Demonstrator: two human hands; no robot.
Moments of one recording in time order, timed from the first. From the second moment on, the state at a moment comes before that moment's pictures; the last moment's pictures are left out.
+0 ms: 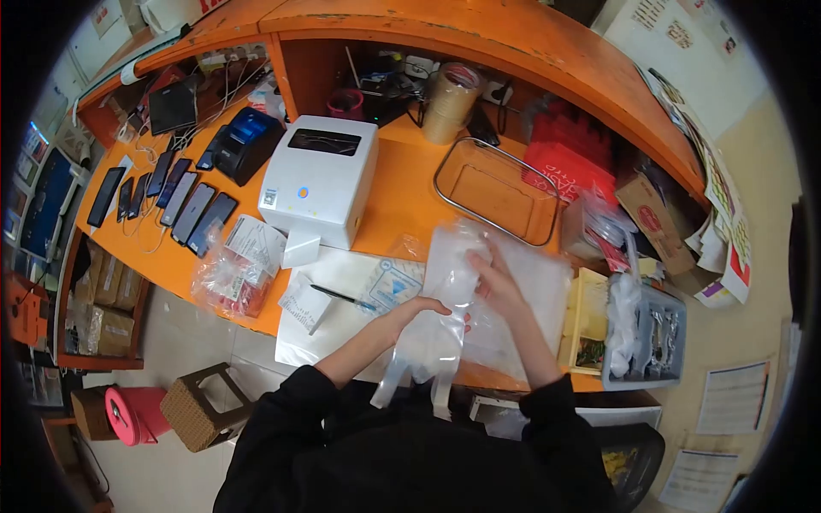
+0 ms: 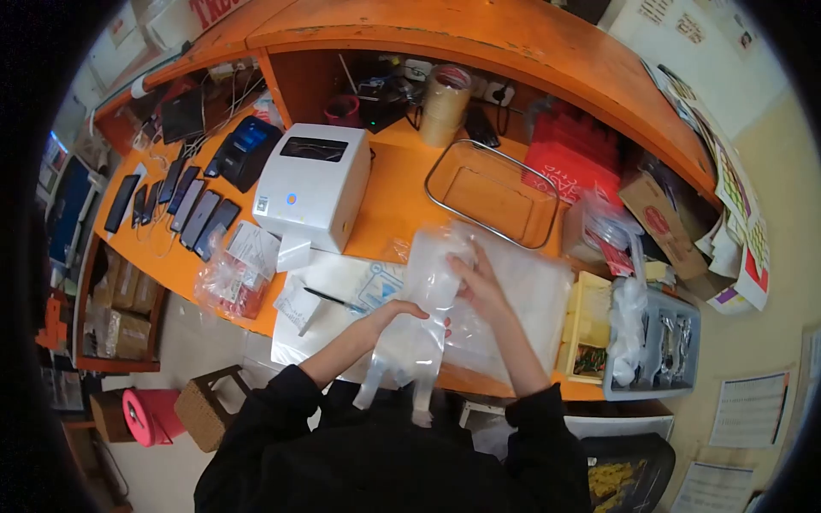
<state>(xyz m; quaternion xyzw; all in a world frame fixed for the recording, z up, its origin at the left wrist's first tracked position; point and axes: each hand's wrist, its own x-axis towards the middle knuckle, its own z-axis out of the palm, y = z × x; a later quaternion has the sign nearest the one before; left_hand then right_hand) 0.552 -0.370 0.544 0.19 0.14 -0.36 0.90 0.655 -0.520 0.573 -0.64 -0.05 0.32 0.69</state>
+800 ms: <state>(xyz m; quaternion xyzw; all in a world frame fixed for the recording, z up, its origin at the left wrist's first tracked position) 0.500 -0.344 0.545 0.53 0.15 -0.15 0.82 0.619 -0.488 0.542 -0.67 -0.15 0.30 0.67</state>
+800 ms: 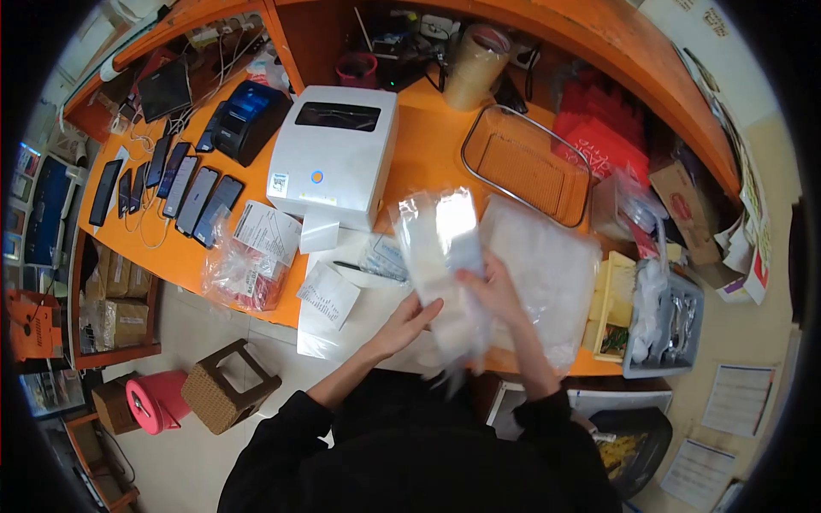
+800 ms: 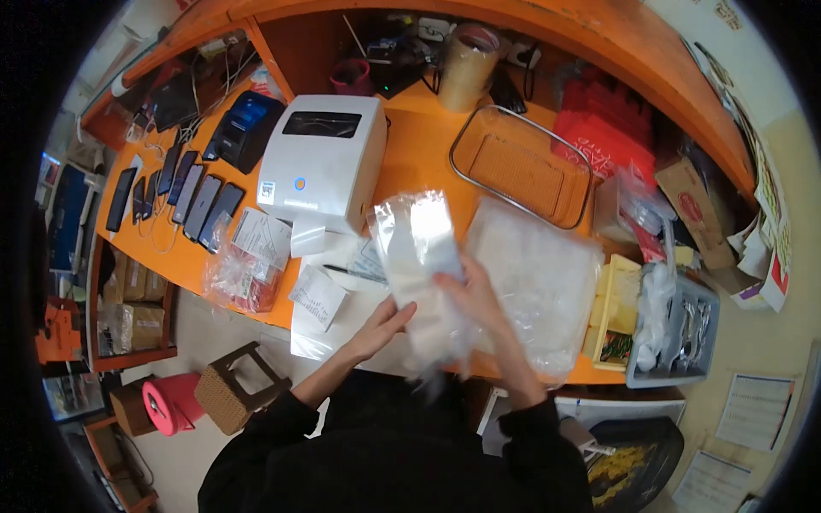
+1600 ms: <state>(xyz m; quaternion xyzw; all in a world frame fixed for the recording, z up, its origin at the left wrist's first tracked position) 0.463 -0.248 0.525 0.94 -0.06 0.04 0.32 0.578 -0.410 0.491 -0.74 -0.49 0.43 0.18</state>
